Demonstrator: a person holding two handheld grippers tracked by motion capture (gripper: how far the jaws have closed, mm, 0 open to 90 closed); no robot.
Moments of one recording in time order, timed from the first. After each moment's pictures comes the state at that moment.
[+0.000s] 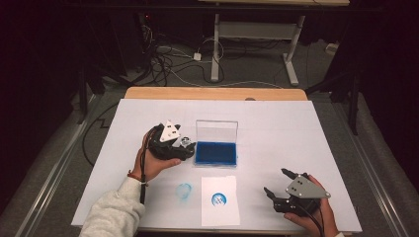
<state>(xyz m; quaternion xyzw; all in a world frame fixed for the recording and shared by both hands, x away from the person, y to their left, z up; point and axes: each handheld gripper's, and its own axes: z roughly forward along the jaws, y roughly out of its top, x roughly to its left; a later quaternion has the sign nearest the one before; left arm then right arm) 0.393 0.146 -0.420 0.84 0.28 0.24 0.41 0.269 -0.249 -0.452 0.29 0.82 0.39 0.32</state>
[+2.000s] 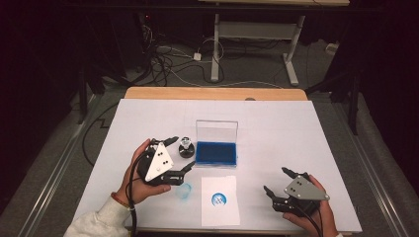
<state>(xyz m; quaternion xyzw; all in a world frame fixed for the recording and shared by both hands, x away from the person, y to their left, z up) 0.304 0.152 -0.393 0.81 0.19 0.32 0.45 0.265 -0.243 -0.446 0.29 0.81 0.38 0.34</state>
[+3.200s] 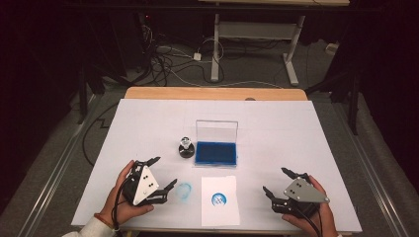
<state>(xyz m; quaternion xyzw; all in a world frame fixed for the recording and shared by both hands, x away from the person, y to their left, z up) 0.274 0.191 -0.452 0.83 0.22 0.33 0.40 0.261 -0.240 -0.444 0.28 0.81 0.38 0.35</state>
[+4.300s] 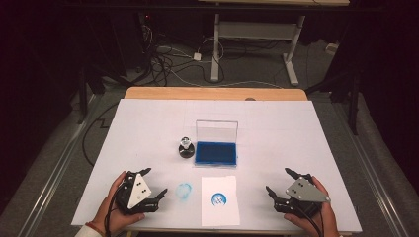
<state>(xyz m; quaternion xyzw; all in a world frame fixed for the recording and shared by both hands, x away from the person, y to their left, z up) 0.266 0.213 -0.479 0.84 0.26 0.30 0.36 0.262 -0.247 -0.449 0.30 0.81 0.37 0.35</state>
